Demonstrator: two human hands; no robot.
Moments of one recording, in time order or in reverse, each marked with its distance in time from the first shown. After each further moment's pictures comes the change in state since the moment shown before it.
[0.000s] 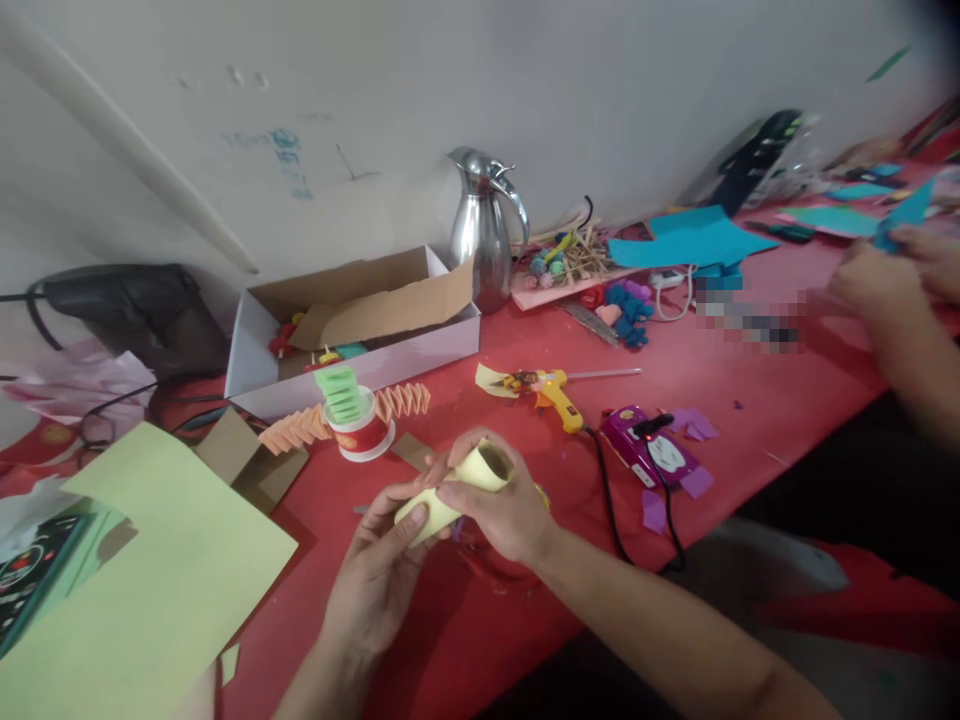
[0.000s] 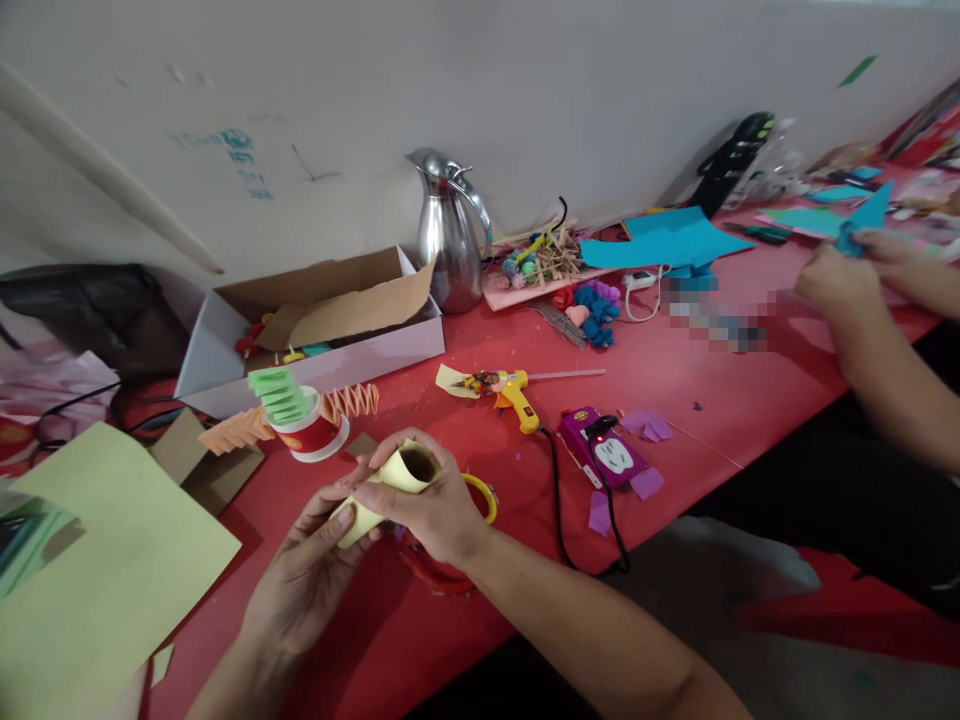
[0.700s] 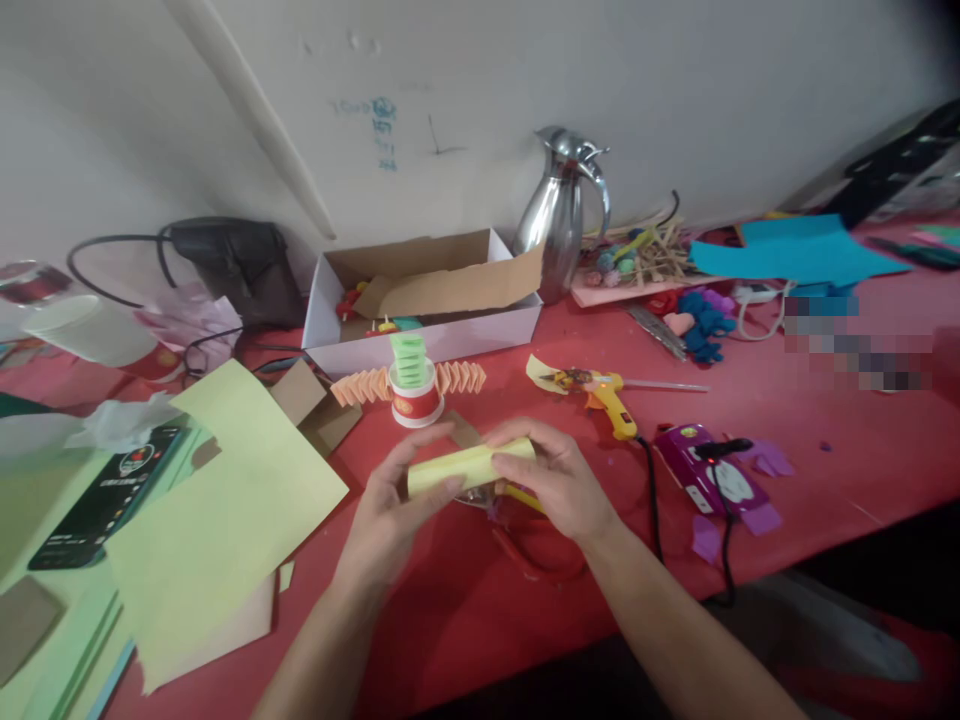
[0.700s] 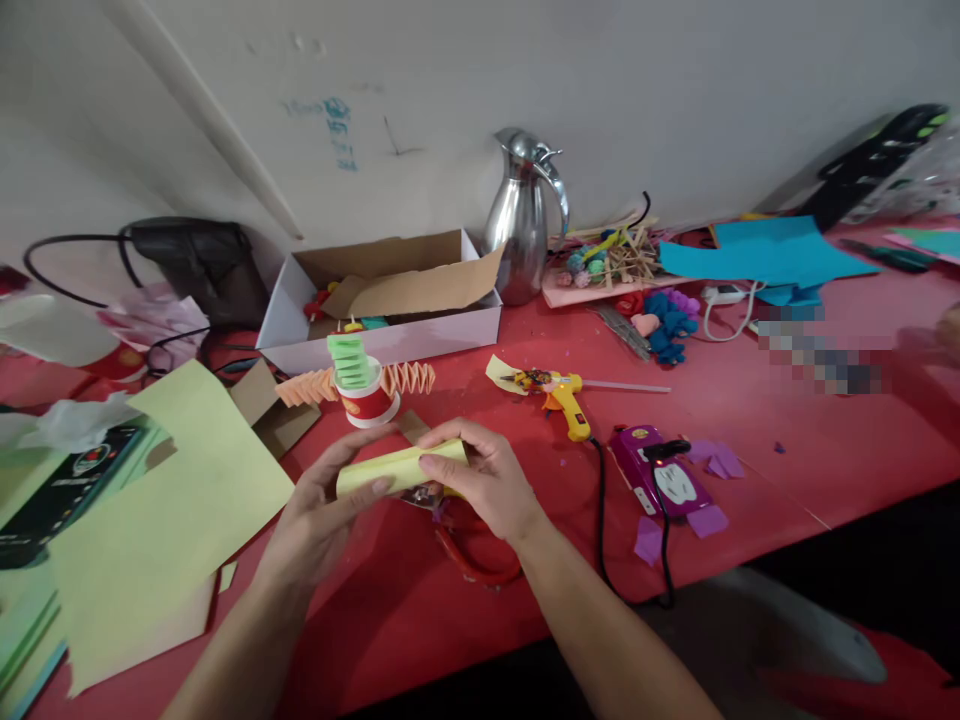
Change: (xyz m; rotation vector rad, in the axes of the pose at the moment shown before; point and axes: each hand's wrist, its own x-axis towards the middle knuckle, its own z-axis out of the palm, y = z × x) left_hand -0.007 0.020 -0.012 0.301 0.034 0.232; right_hand 0.001 -0.012 -0.016 -0.239 -0.010 0.195
